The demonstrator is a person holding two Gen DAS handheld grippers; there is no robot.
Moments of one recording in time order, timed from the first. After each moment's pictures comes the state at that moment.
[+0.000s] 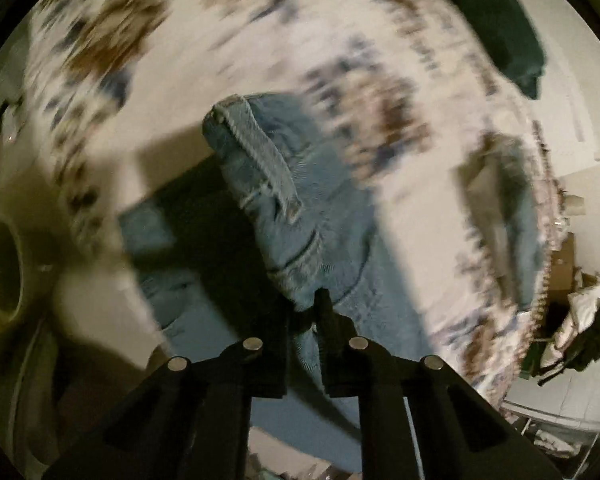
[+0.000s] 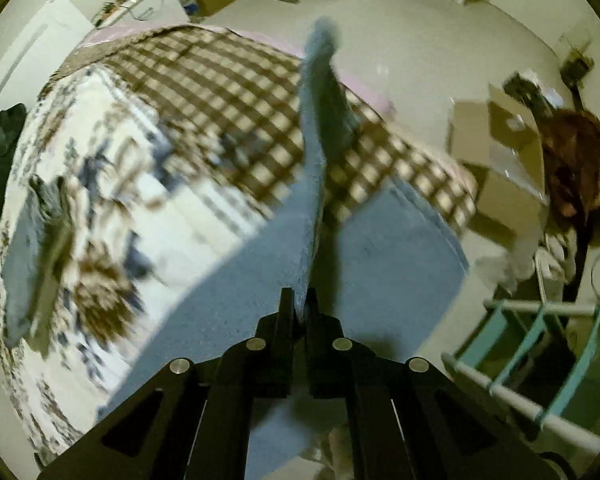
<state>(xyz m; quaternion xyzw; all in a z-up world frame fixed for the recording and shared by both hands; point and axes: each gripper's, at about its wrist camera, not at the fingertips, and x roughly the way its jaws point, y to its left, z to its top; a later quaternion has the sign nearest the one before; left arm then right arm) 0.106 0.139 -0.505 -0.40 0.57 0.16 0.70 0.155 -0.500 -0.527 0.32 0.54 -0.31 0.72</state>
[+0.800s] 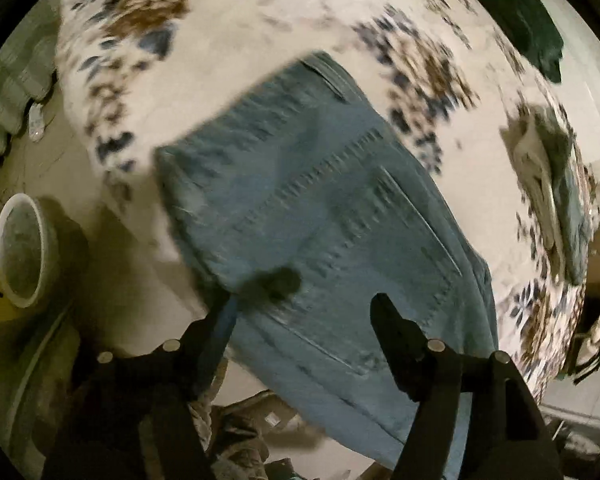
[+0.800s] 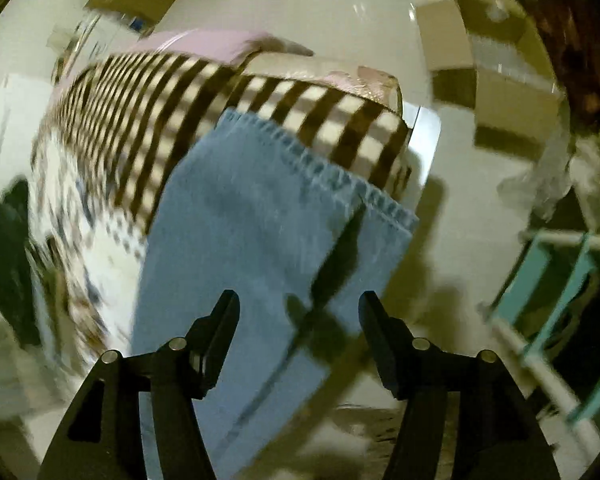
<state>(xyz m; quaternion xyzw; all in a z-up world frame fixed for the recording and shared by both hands) 0.082 0.095 -0.532 -0.35 0.58 0.20 0.71 0.033 -0.635 -0.620 0.51 0.50 -0.27 0.64</state>
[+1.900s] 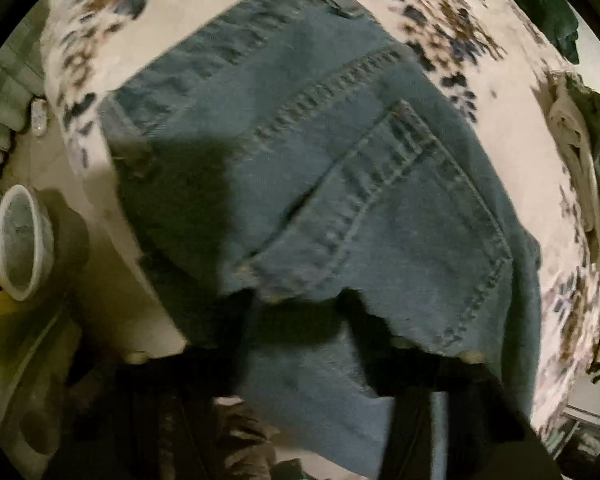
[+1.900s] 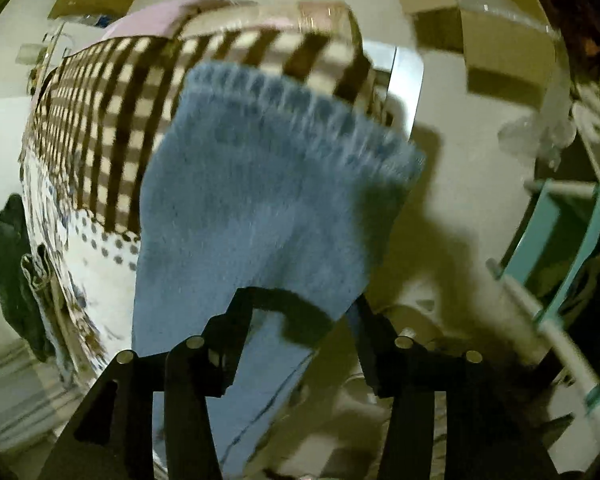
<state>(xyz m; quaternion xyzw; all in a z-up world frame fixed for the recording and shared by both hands) 0.084 0.080 -0.583 -0.33 0.60 0.23 0.69 0.013 -0.637 -0.649 0.55 0.53 -0.27 0.59</state>
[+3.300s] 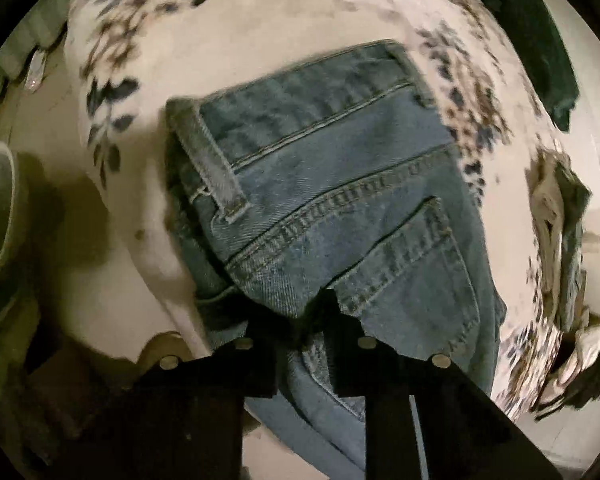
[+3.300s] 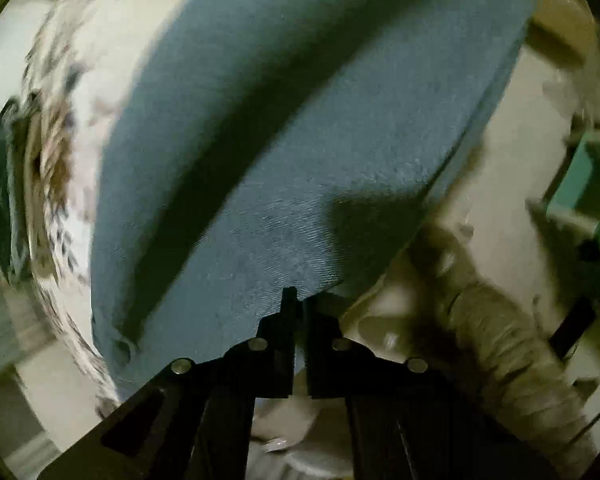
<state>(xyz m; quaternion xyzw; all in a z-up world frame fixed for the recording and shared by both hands) 0.048 0.127 -0.574 -0.43 0.53 0.21 0.70 0.043 -0.399 -0.662 0.47 0.61 -0.19 0.61</state>
